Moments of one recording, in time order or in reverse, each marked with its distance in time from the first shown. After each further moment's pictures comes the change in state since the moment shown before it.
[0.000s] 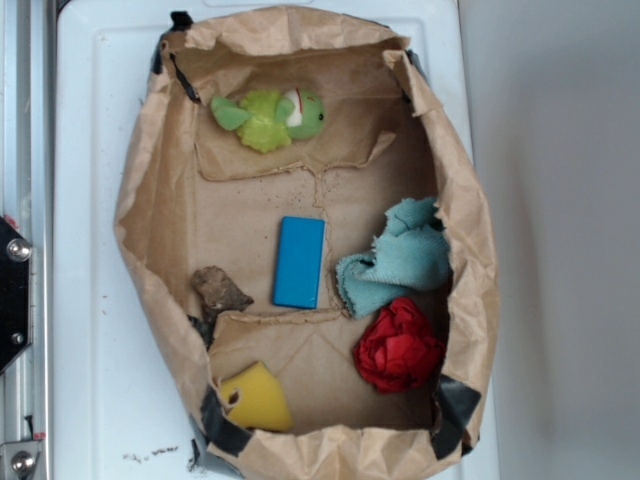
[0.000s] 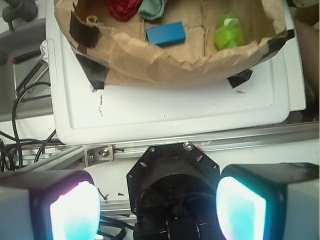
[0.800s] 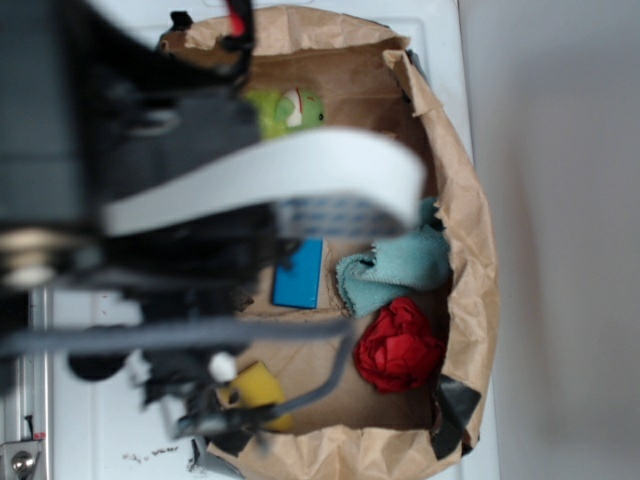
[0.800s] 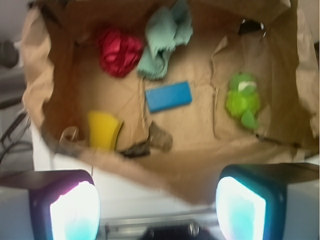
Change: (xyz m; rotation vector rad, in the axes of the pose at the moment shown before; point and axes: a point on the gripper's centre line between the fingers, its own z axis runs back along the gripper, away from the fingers) arm 0.110 0.025 -0.056 0.031 -0.064 0.081
